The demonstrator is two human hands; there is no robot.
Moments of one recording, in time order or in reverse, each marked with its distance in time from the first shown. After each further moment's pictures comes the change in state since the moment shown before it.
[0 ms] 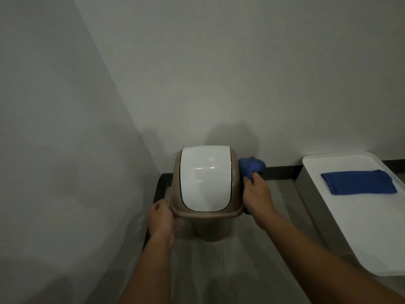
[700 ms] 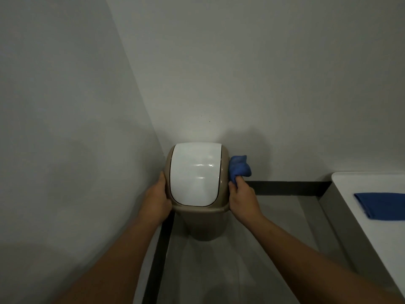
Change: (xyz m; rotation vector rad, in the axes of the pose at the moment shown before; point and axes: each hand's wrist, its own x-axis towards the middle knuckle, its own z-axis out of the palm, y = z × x) left_hand 0.066 0.064 -0.027 0.996 -0.069 0.667; right_hand 0.035 0.002 0.085 -0.101 -0.169 -0.229
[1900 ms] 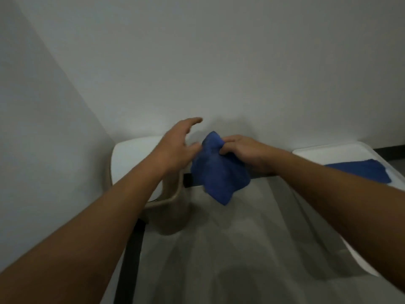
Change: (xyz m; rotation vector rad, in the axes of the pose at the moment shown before) left_hand 0.006 0.181 0.012 -0.099 -0.155 0.545; right_hand 0.033 -0.045 -0.146 0.047 -0.447 0.081
